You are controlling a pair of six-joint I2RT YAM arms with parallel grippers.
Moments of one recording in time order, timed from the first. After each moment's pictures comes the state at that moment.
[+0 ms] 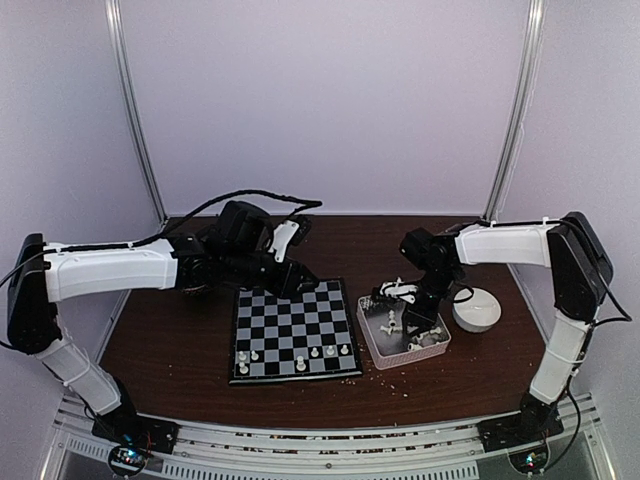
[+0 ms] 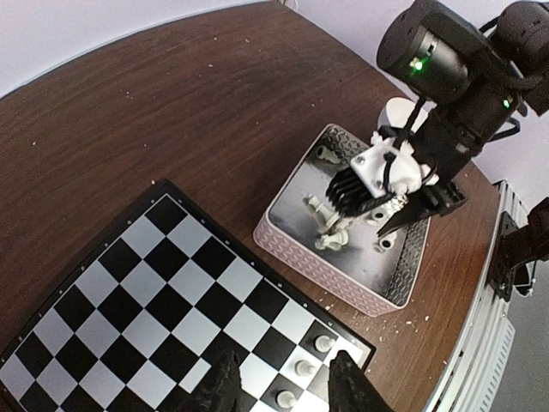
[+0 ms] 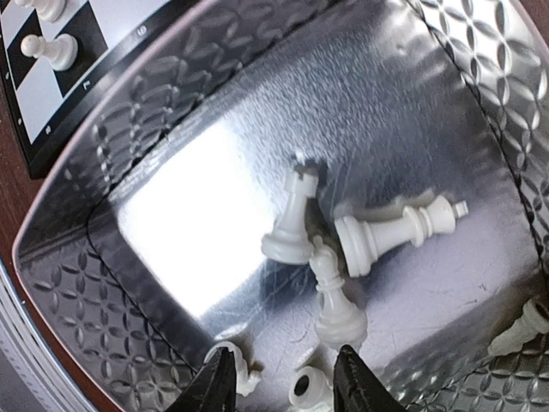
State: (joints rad) left arm -0.86 1.54 1.13 -0.20 0.19 -0.25; right arm 0.56 1.81 1.22 -0.89 -0.25 -0.57
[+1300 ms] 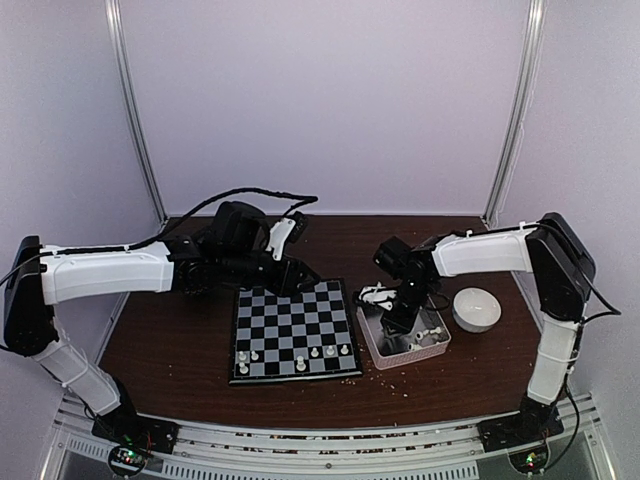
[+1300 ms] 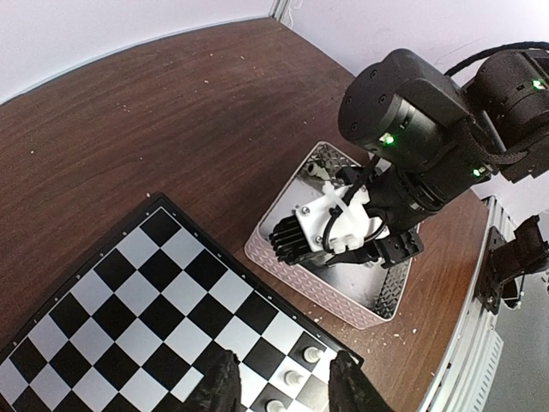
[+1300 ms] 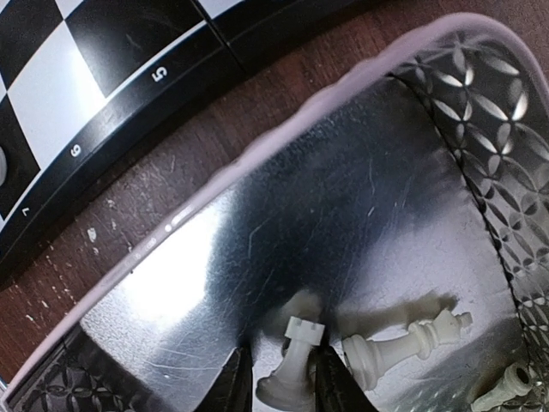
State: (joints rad) left arm -0.86 1.53 1.10 -0.13 0.20 -0.29; right arm 0.70 1.89 1.25 -0.74 -0.10 -0.41
